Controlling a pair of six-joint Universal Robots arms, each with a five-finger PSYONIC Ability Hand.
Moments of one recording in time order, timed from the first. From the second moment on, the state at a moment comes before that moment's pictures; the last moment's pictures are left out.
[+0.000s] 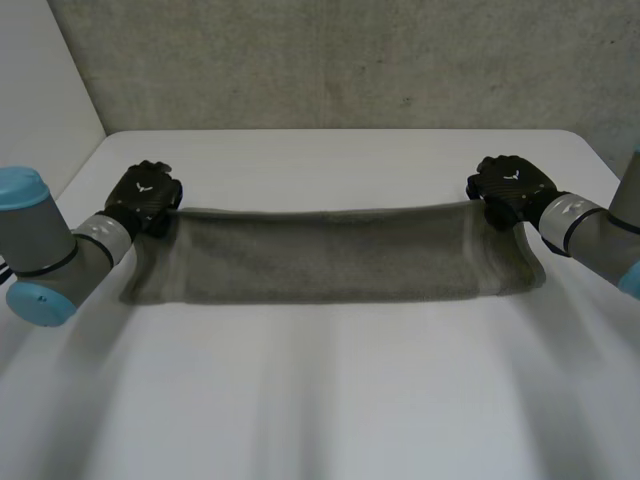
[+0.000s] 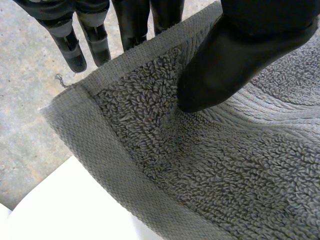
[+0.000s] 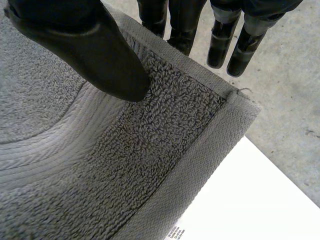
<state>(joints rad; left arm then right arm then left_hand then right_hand) 4.63 -2.38 -1.21 3.44 -1.17 3.57 1.66 -0.73 0.97 0.05 1.05 2.60 1.30 1.35 0.23 0.24 1.15 1.33 1.32 0.23 0.25 1.17</state>
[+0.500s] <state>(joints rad) 4.60 -2.34 -1.23 3.44 -1.26 3.61 1.67 -0.83 1.07 -0.02 1.17 2.61 0.38 0.34 0.23 0.24 0.12 0.24 0.25 0.23 0.25 0.06</state>
